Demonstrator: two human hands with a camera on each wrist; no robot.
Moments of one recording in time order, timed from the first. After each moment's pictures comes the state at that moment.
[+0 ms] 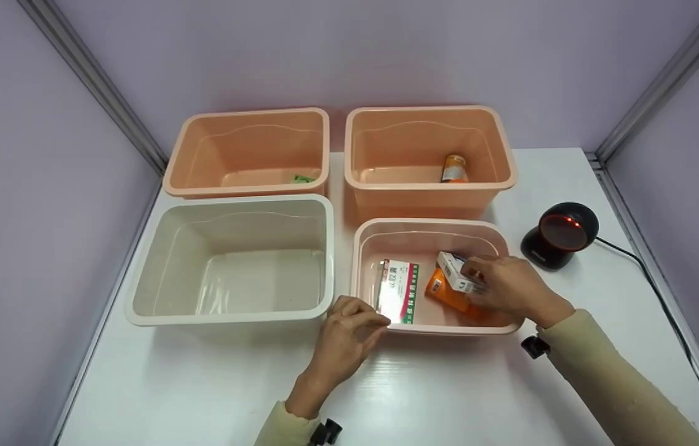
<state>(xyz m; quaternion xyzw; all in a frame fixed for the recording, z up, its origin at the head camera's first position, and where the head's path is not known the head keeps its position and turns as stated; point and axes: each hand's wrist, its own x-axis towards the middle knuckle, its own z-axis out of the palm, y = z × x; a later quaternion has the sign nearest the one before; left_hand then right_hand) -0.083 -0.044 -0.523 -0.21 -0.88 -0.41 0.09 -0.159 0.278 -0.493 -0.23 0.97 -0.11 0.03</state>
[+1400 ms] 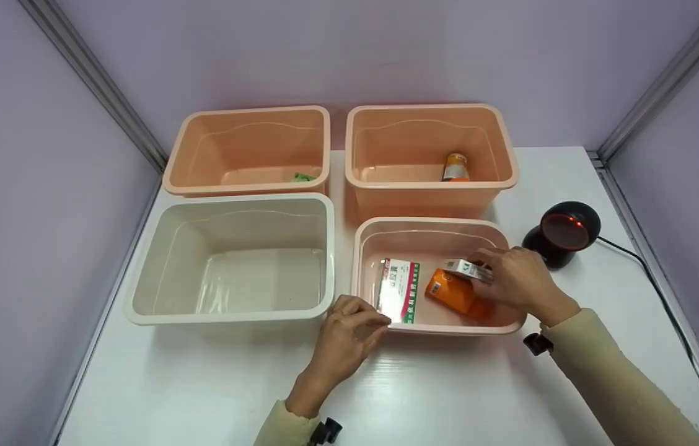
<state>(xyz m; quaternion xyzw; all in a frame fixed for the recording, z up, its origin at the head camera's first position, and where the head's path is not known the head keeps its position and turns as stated) -0.083 -0.044 -0.524 -0.21 -0.88 -0.41 0.10 -0.160 0.281 -0.485 -0.20 0.97 -0.10 -0.04</state>
